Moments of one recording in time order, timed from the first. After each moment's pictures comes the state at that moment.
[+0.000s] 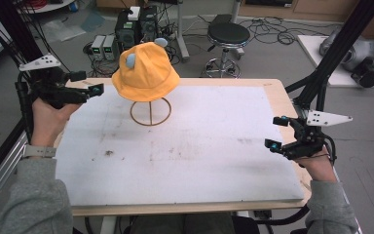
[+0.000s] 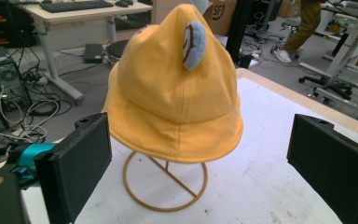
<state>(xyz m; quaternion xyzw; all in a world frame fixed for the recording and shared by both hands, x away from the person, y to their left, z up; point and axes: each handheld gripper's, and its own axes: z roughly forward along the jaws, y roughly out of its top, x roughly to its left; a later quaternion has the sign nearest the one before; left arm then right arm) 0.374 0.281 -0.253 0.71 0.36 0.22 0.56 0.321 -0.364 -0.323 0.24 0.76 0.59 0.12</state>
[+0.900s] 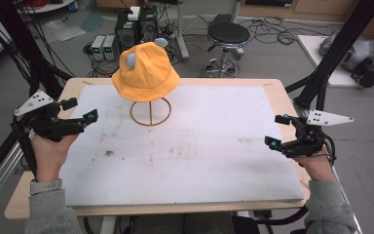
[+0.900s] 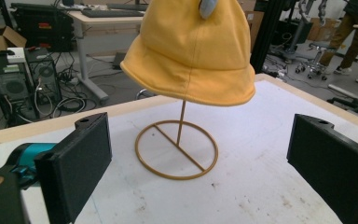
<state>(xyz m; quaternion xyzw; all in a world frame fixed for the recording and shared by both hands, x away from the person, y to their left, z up) 0.318 0.291 -0.311 0.66 0.41 0.26 0.58 0.321 -0.364 -0.323 0.26 0.75 0.59 0.14</state>
